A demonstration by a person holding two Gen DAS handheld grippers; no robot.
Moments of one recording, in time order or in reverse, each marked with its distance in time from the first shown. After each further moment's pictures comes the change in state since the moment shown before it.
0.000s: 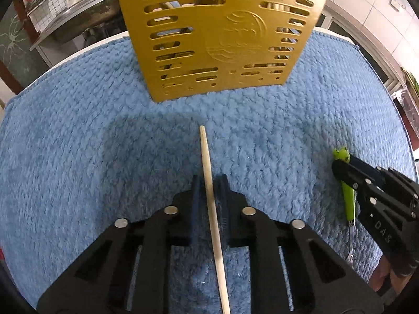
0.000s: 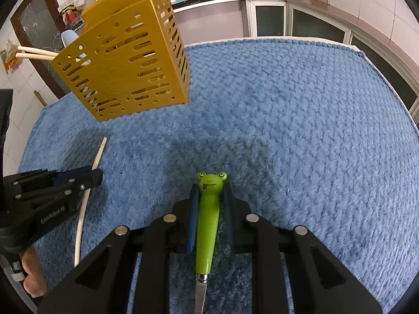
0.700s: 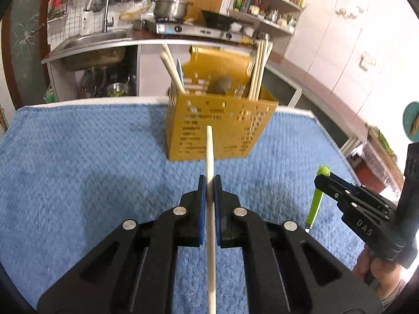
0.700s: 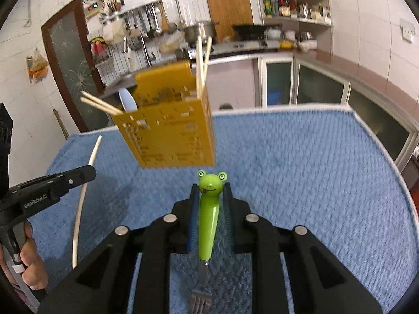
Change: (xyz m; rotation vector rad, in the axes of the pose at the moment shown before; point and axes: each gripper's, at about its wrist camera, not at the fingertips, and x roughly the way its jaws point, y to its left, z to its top) left arm -0.119 0.050 -0.028 -0.103 -0.400 -0.197; right arm -0.101 0.026 0.005 -0.083 -0.322 0.040
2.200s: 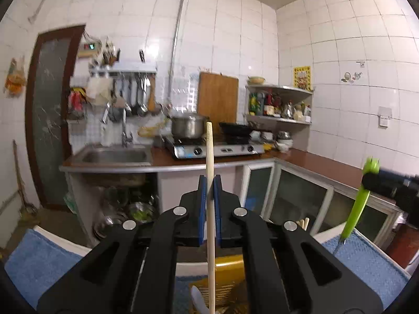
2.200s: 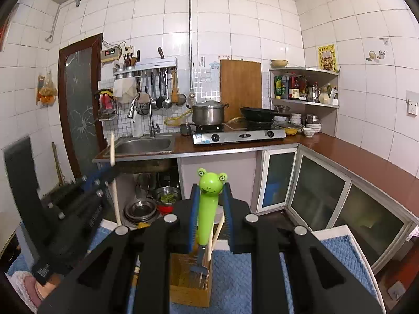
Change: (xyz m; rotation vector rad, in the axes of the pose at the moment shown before) left arm 0.027 -0.030 0.165 0.101 -0.593 0.172; right arm -0.008 0.037 0.188 -0.129 -0.363 -0.034
